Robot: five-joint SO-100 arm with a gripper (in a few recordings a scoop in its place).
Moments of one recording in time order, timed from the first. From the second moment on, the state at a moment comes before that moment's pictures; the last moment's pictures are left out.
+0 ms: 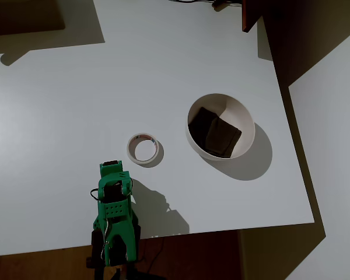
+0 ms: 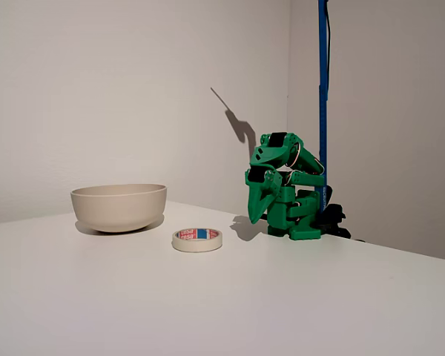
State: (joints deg) arm -2.0 194.0 168.5 78.7 -0.1
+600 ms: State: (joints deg) arm -1.1 194.0 168.5 78.8 1.1
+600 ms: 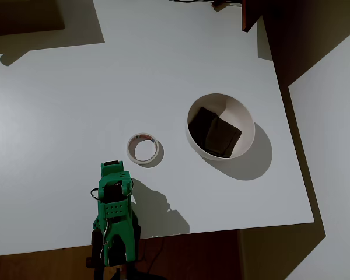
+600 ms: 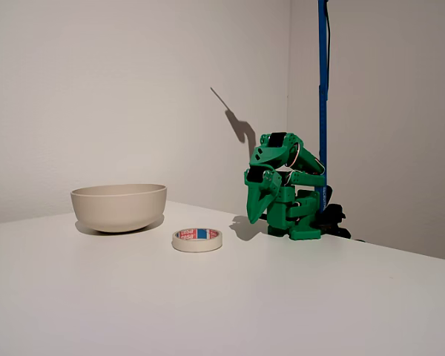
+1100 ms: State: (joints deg) arm 9.7 179.2 161.1 71.3 0.4
